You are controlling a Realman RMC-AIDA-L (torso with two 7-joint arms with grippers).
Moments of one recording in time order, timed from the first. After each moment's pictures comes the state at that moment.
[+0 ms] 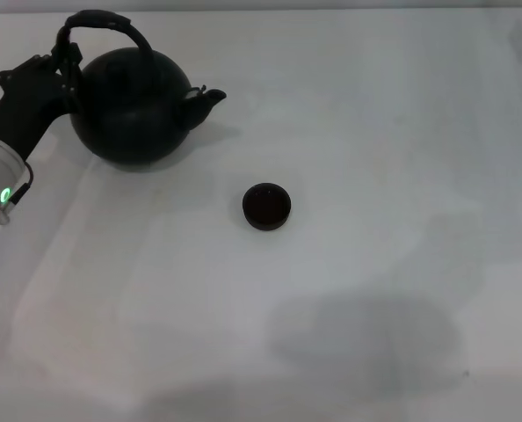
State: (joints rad) left arm -0.51 -2.10 1.52 0.07 0.16 1.08 -0.46; right arm 0.70 2.02 -0.84 -0.12 2.75 0.61 -2.75
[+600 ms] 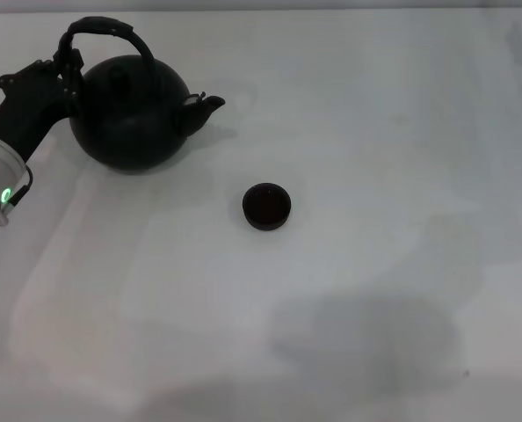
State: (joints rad) left arm -0.51 -2.10 1.53 0.07 0.16 1.04 -0.46; right arm 0.70 2.03 -0.84 -0.12 2.75 0.61 -2.76
